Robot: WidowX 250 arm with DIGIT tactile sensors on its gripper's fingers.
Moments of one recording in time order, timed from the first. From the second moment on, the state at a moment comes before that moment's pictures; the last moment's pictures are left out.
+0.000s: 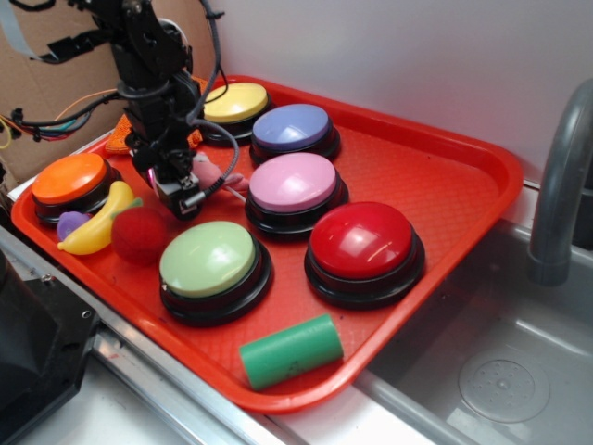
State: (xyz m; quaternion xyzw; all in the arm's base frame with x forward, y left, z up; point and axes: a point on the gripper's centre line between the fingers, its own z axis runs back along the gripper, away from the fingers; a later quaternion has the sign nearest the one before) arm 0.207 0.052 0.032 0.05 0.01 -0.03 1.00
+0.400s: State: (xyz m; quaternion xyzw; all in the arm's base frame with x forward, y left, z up) arm 0.212 0.035 0.092 0.00 0.00 0.08 1.00
